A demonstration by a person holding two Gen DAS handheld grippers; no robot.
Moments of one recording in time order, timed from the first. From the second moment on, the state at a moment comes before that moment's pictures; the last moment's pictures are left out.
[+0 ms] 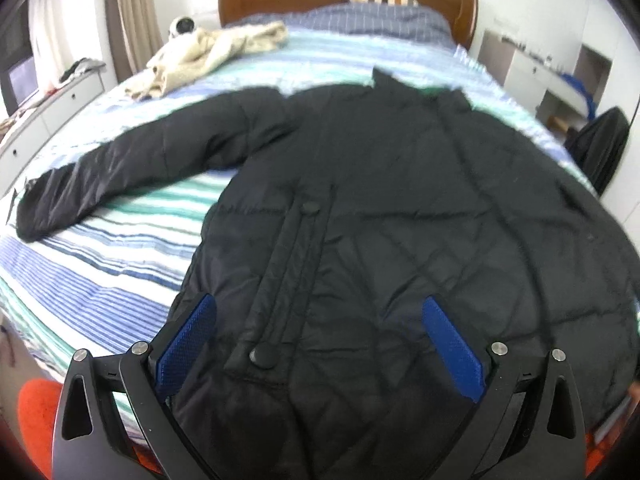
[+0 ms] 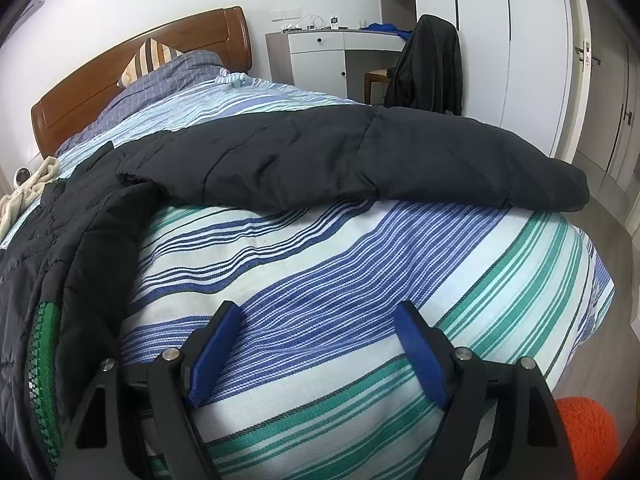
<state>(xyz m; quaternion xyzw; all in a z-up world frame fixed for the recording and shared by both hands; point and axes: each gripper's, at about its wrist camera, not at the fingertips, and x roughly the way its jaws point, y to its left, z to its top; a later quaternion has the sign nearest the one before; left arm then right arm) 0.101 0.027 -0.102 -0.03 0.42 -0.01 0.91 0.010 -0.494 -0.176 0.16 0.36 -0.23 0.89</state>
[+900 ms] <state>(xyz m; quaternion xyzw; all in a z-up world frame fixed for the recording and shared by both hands) 0.100 -0.007 -0.112 0.02 0.43 -0.02 0.90 -0.046 -0.695 -0.178 0.55 0.18 -0.29 0.76</state>
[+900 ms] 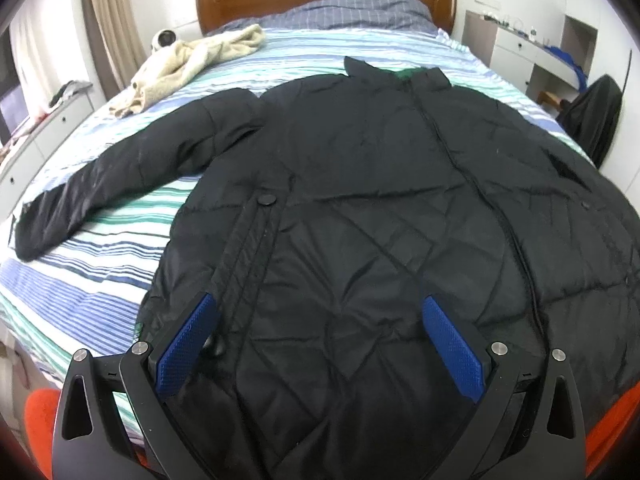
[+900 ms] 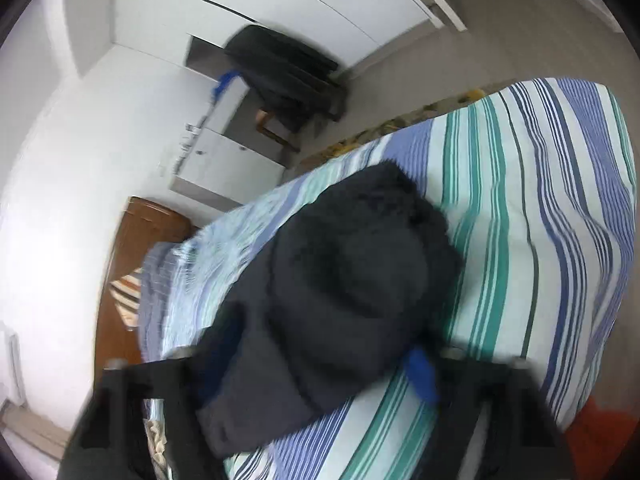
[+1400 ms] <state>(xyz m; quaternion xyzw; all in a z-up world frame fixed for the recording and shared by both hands) 0.088 0.031 -0.104 -0.02 0.42 -0.01 0.91 0.048 -0.448 0.052 0.18 0.15 0.02 0.97</state>
